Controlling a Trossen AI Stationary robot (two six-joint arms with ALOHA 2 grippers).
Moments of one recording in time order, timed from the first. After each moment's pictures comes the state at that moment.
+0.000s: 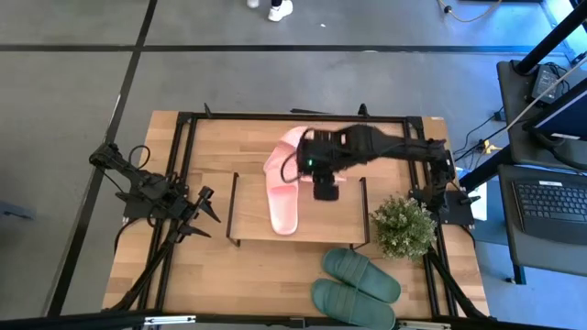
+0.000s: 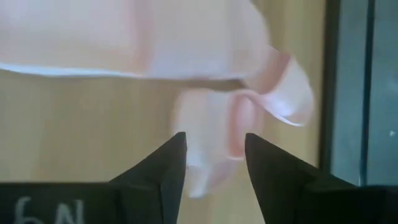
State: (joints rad) left arm -0.54 0.00 0.01 0.01 -0.04 0.17; right arm 0.03 1.93 2.19 -1.46 0.22 -0.06
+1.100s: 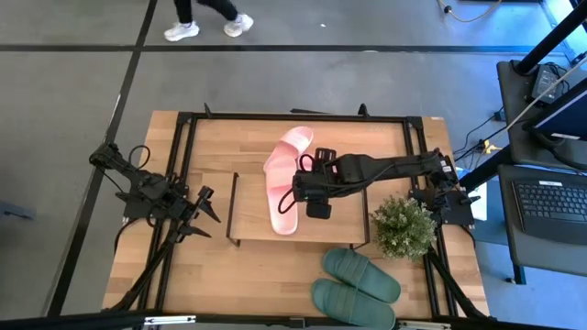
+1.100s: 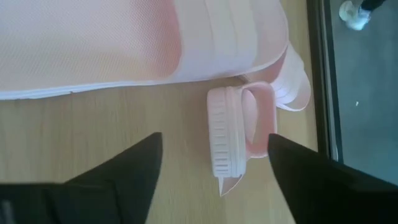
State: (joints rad) left arm -0.54 0.00 0.01 0.01 -0.04 0.19; right arm 0.17 1.94 2.03 -1.37 0.42 0.18
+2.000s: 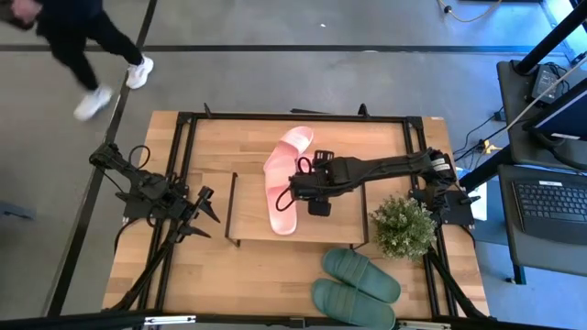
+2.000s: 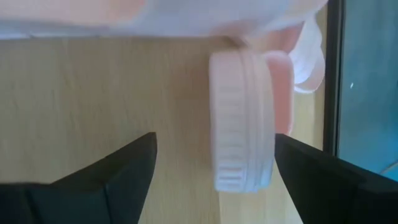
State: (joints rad) left arm -0.54 0.00 0.01 0.01 -0.03 0.18; right arm 0.11 1.94 1.84 -1.27 0.43 0.13
